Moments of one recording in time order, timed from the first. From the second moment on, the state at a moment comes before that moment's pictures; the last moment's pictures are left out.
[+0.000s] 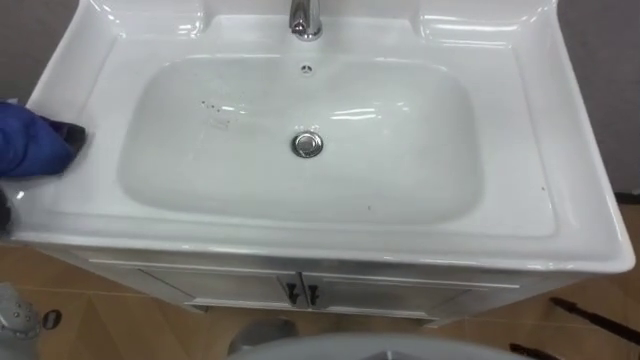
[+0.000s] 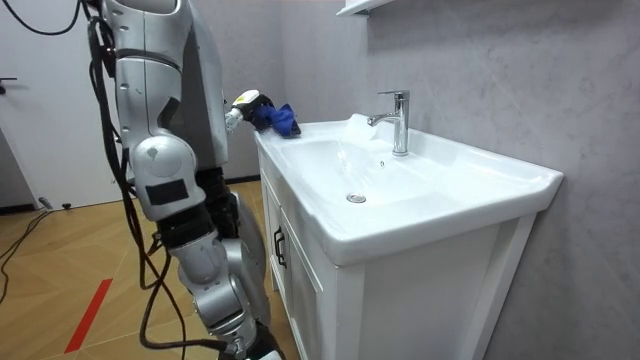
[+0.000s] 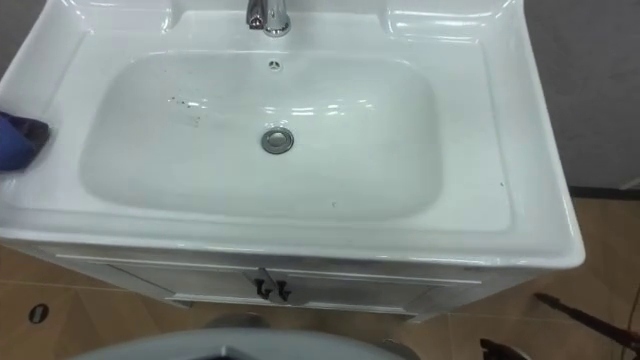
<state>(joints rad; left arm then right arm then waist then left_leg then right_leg) 0.24 0.46 0.45 0.49 0.85 -0.15 0.80 0.19 -0.35 -0.02 1.20 0.01 0.00 0.11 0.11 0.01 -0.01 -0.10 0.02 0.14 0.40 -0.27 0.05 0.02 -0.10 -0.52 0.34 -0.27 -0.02</state>
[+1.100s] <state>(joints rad) 0.14 0.46 0.37 0.51 0.85 -0.14 0.93 0.22 -0.34 0.02 1.18 0.07 0.00 0.10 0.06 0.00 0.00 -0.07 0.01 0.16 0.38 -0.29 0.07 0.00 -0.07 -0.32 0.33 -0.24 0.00</state>
